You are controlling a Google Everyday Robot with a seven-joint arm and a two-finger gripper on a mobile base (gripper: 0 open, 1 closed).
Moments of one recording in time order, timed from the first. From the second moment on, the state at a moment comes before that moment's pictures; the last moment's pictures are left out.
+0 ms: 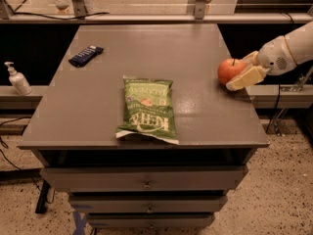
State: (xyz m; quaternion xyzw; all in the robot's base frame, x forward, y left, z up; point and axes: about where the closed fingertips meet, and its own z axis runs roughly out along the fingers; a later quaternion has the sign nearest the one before) arm 0.629 -0.246 0.842 -0.51 0.77 0.23 0.31
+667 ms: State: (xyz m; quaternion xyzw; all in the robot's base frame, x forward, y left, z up) arm 0.621 -0.257 0.905 -0.48 0.77 0.25 0.34
